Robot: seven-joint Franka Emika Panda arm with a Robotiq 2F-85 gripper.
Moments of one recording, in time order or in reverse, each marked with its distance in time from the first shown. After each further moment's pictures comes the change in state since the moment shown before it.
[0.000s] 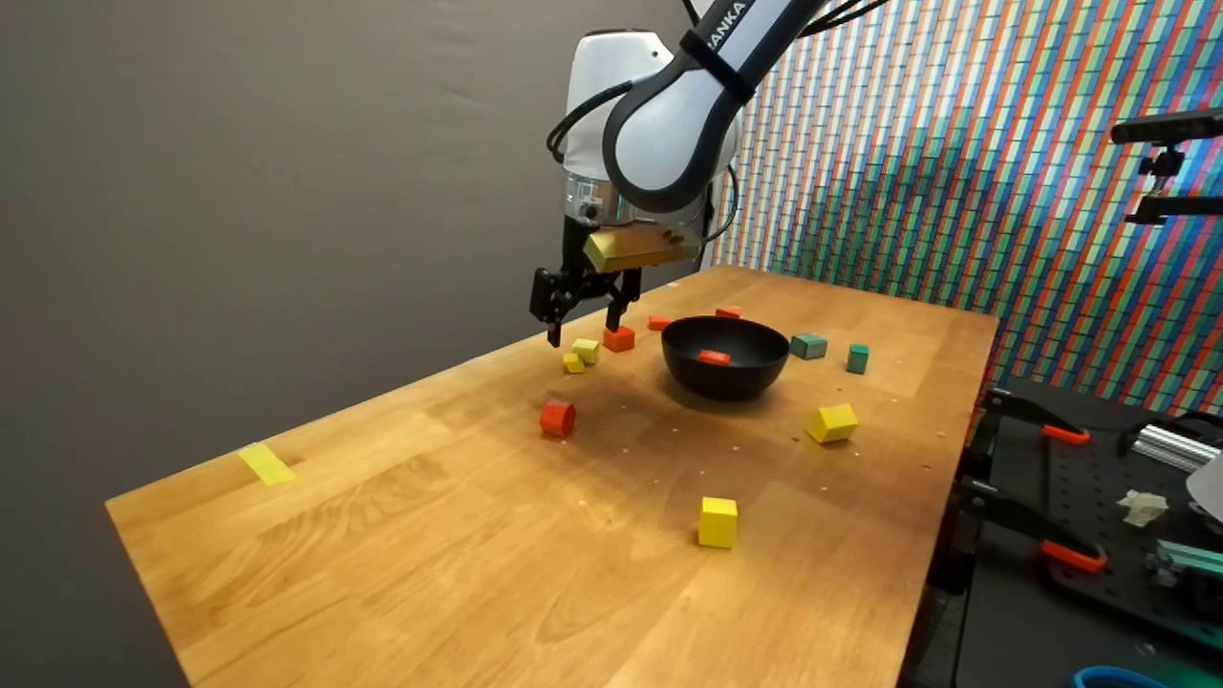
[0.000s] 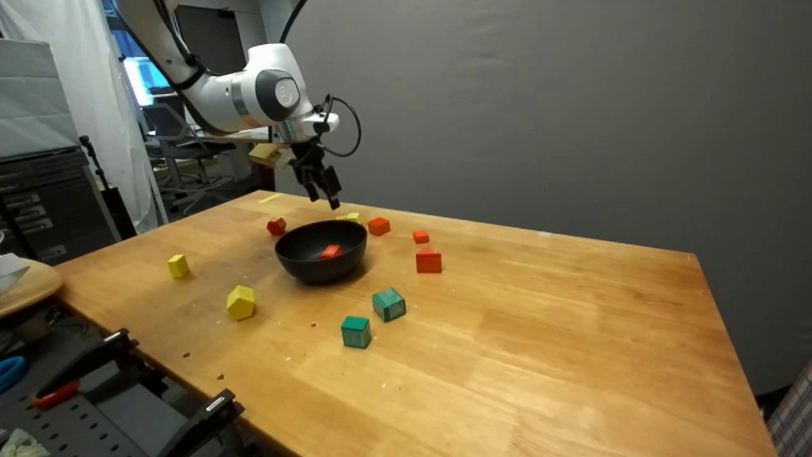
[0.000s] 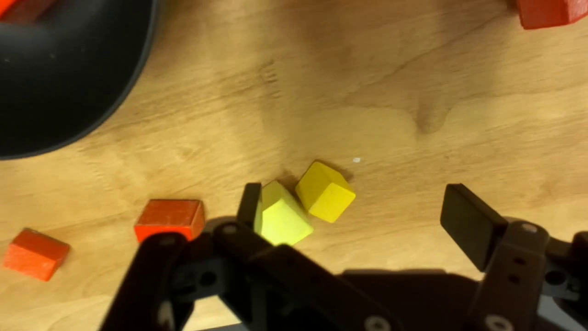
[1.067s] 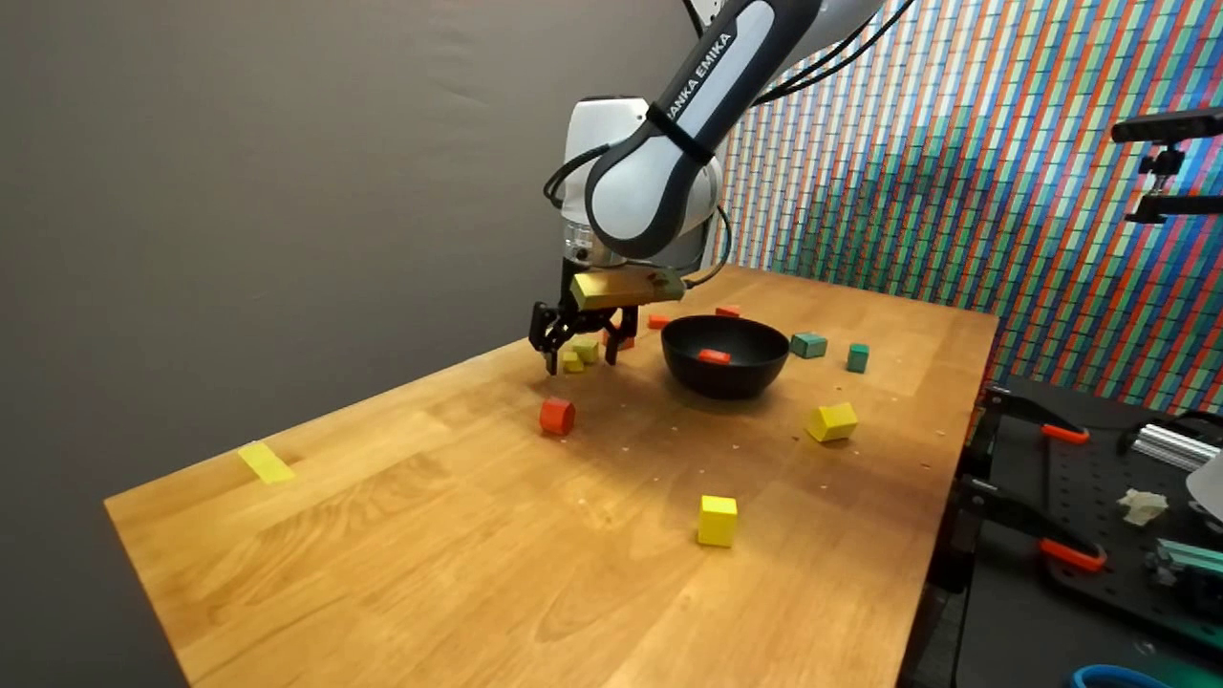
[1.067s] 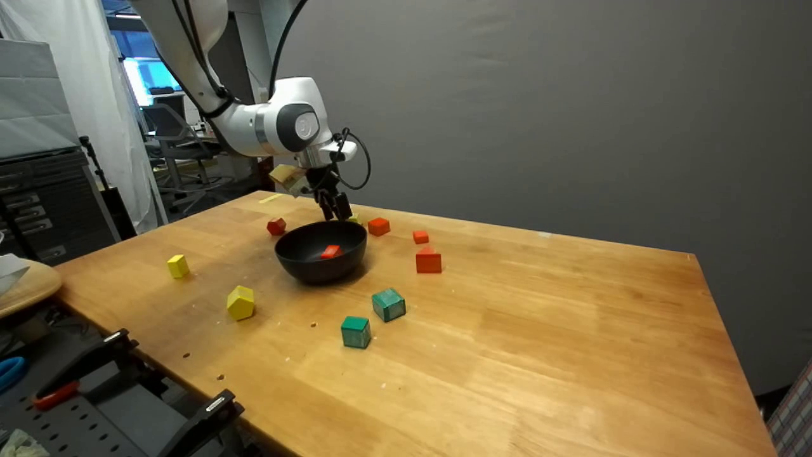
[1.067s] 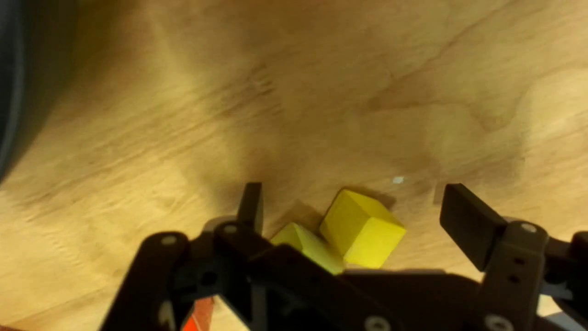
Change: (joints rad) arm -0.053 0.160 0.020 0.125 0.098 0.014 0.035
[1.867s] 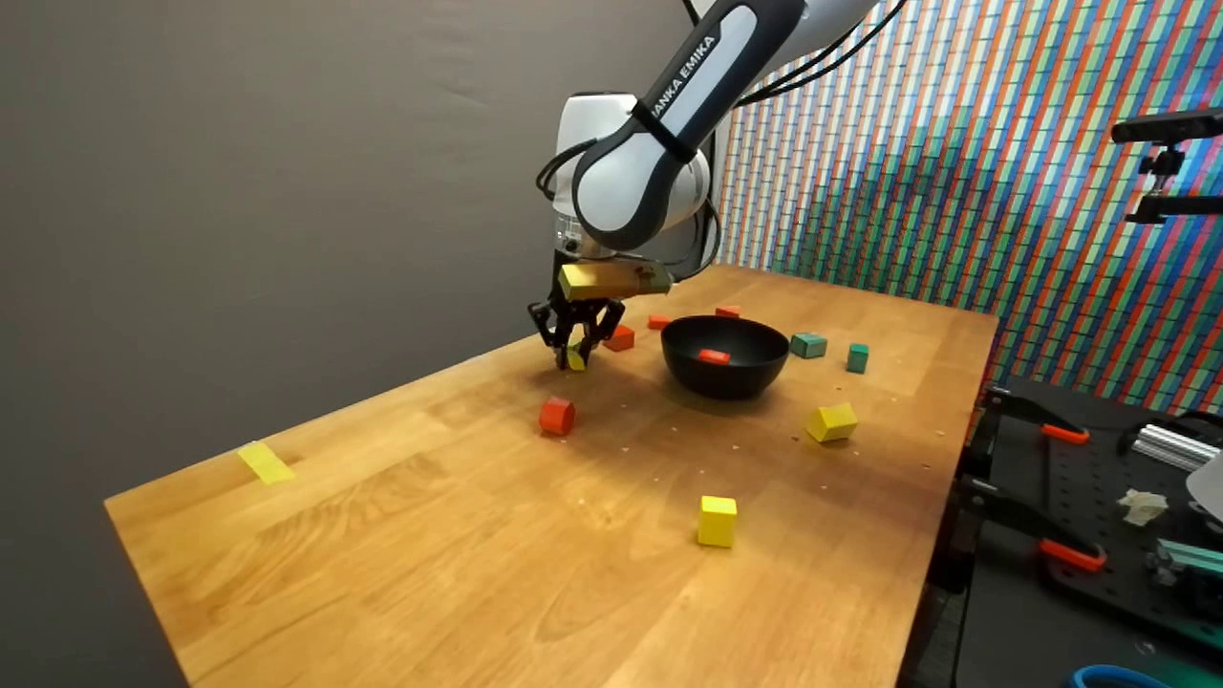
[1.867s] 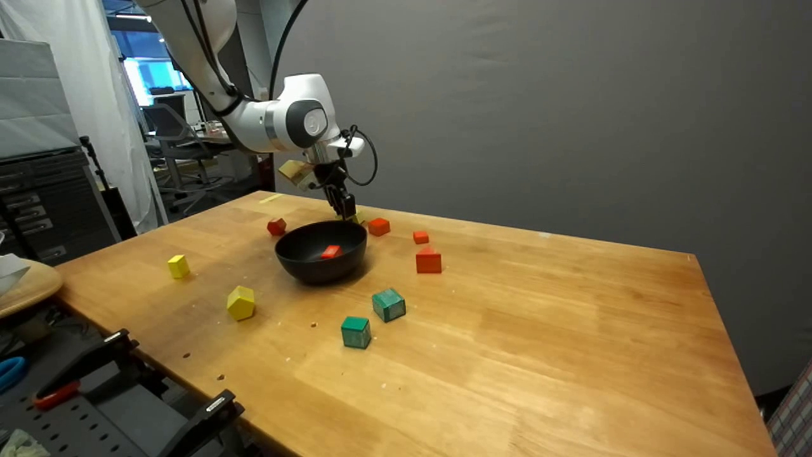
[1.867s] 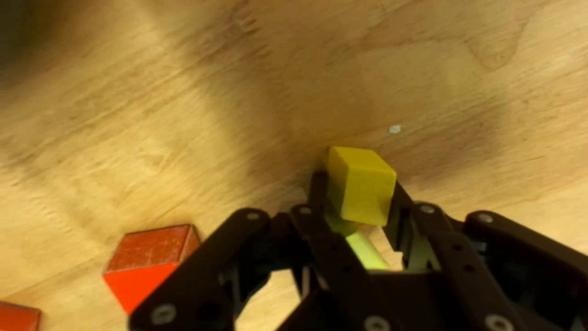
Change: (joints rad) arm -0.010 0.033 -0.010 0.079 0.010 -0.037 0.015
